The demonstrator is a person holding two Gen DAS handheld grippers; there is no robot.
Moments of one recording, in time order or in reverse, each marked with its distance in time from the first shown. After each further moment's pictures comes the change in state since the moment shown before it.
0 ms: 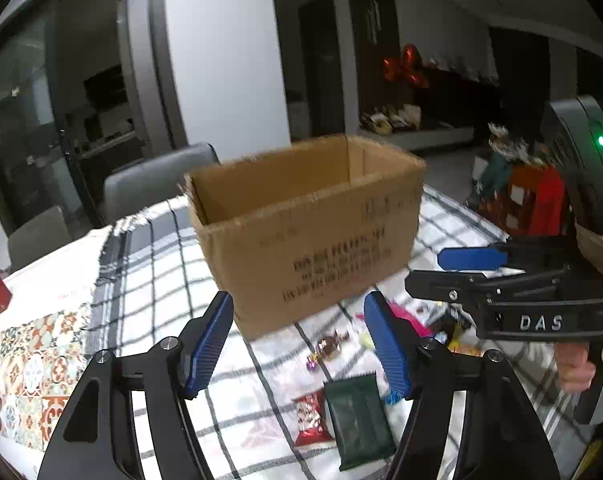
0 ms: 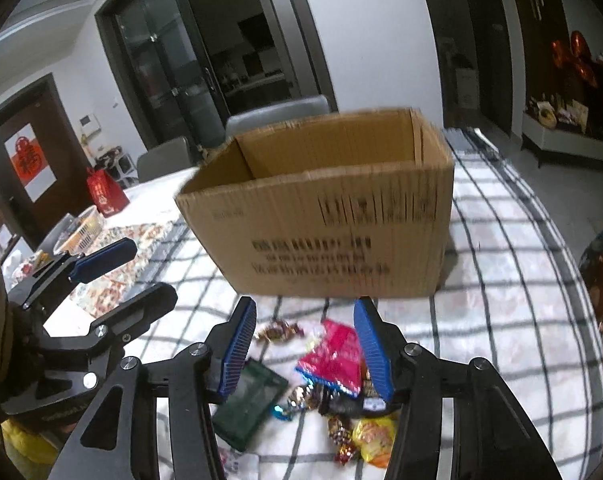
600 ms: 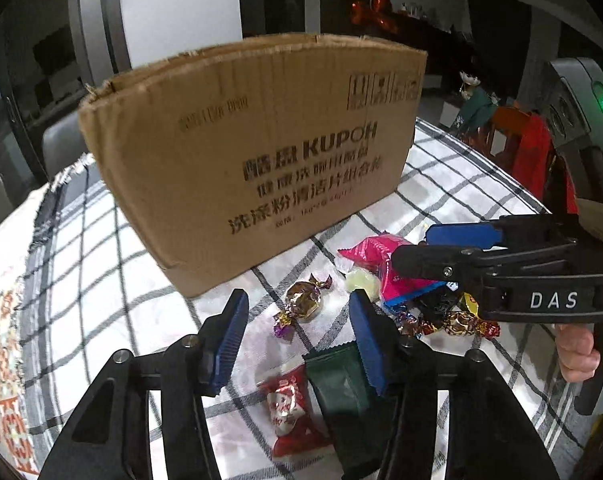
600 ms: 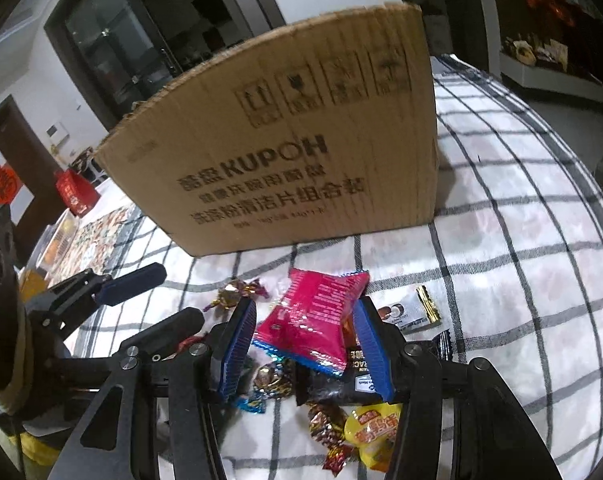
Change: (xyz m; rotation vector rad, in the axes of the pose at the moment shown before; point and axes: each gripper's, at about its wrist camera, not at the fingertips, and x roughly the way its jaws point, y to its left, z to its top) left arm 0.083 0.000 -0.031 0.027 0.213 -0.165; right arm 0.056 -0.029 -0.024 0.145 0.125 -0.024
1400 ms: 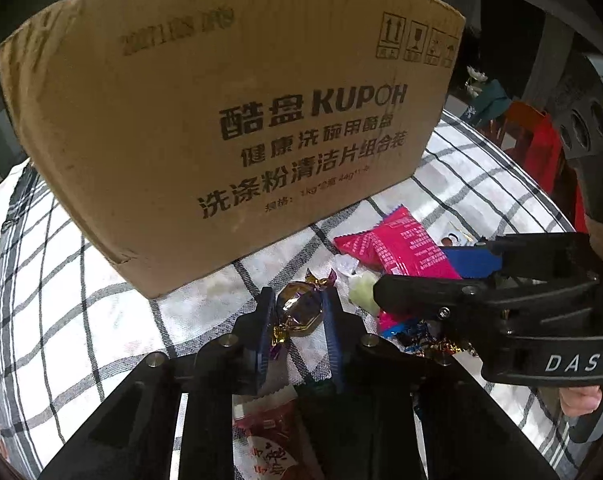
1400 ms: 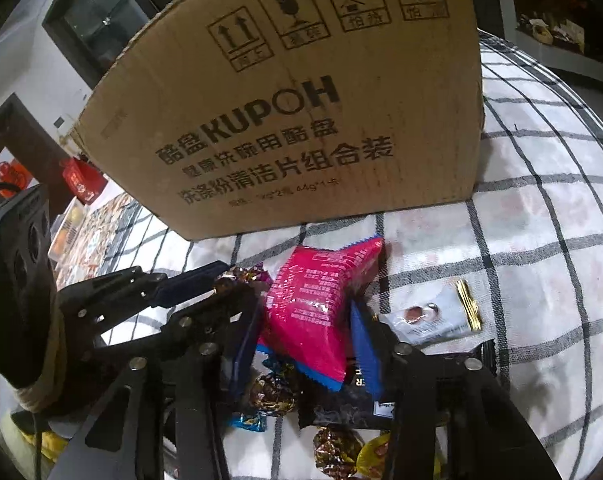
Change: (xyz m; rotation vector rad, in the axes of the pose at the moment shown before) left arm 0.040 0.006 0.002 -0.061 0.057 -0.022; right arm 0.032 0.000 0.001 -0.017 0.067 0.074
